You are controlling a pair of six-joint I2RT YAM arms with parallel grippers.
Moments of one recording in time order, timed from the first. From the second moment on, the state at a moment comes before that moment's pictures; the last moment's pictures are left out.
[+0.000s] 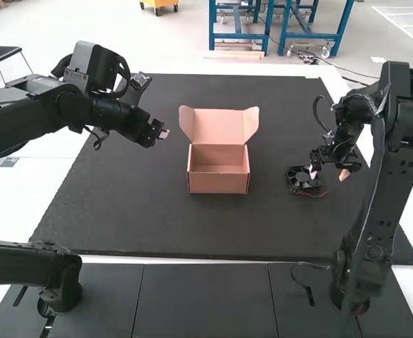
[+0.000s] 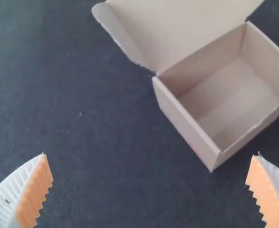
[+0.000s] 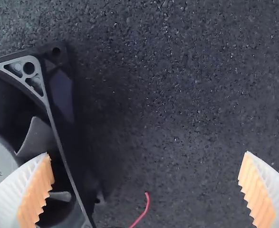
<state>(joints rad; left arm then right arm) -0.44 1.08 1.01 -0.61 0.02 0.20 -0.17 2.02 1.34 -0.87 -0.01 -0.23</state>
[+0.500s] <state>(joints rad) -0.44 1.08 1.04 -0.60 0.02 0.20 -0.14 2.09 1.42 -0.93 -0.03 -0.23</state>
